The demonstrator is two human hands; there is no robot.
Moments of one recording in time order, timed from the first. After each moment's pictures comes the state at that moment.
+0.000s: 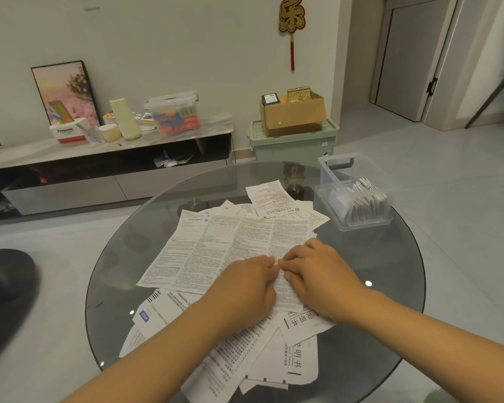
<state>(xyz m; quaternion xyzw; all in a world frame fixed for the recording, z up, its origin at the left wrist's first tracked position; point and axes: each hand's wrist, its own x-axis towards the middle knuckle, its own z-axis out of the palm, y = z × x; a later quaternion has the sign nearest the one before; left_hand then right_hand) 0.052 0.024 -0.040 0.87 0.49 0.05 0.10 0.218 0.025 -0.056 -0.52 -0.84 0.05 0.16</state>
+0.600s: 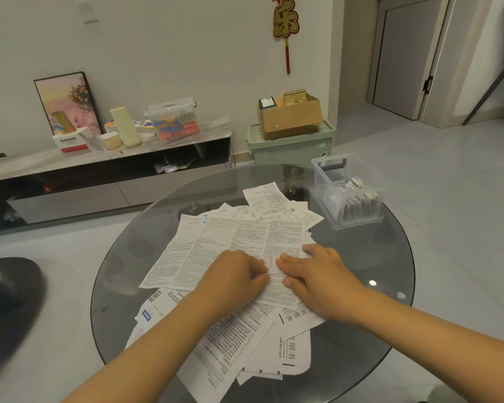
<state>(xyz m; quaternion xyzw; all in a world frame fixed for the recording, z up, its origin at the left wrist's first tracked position) 0.046 0.031 -0.032 0.81 0.56 0.11 0.16 0.229 0.014 -0.054 -0.55 -0.82 0.11 0.09</state>
